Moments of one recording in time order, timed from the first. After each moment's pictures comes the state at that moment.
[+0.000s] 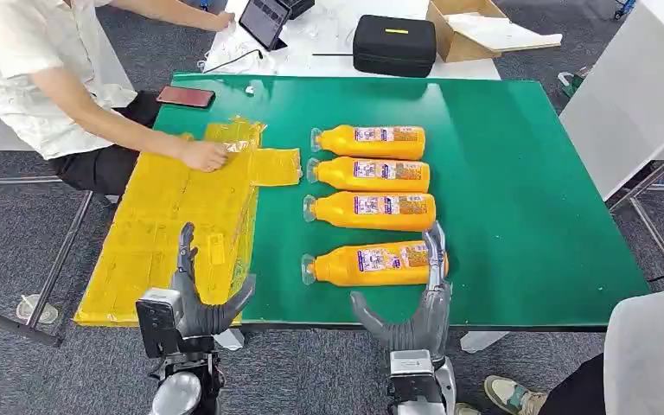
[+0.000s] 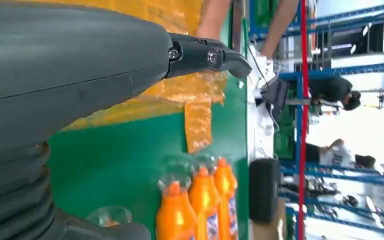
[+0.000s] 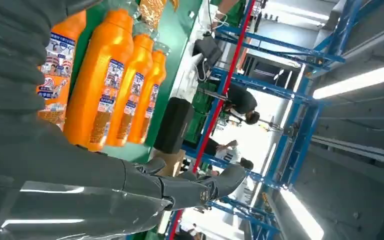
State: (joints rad) left arm 0.00 -0.20 -0.42 -1.25 -0.03 0.38 -0.70; right arm 0.10 0.11 0.45 -1.54 0.26 -0.70 -0.70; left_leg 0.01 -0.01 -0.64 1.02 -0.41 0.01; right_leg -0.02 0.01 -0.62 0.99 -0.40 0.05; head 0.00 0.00
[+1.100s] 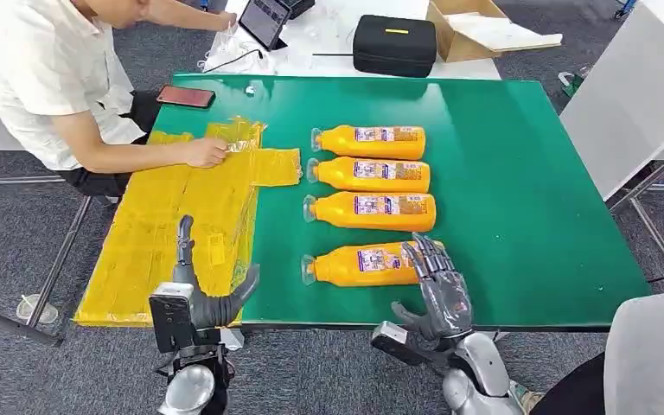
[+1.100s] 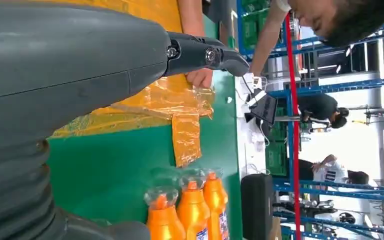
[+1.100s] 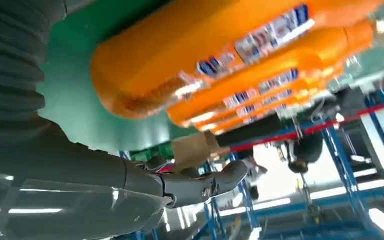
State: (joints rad) left arm -0.05 -0.23 -0.45 -1.22 -0.08 0.51 -0.70; right arm -0.08 -0.08 0.28 -1.11 0.95 -0.64 -0.41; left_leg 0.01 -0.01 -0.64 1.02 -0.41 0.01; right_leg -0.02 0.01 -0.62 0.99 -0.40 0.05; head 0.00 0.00
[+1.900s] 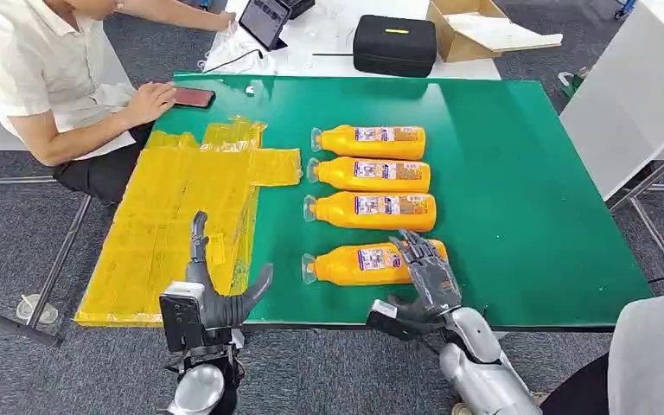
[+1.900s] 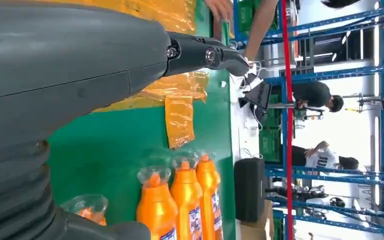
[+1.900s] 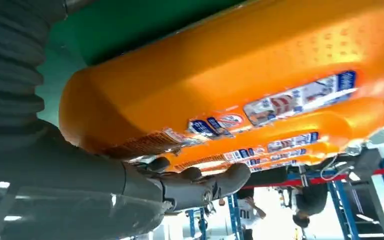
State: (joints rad) left arm -0.06 -0.24 -0.51 -1.22 -0.05 0.50 -0.70; right arm -0.27 -0.11 0.36 -0.84 1.01 -0.56 -0.34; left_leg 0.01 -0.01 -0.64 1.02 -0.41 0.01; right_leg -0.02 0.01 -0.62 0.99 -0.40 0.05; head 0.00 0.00
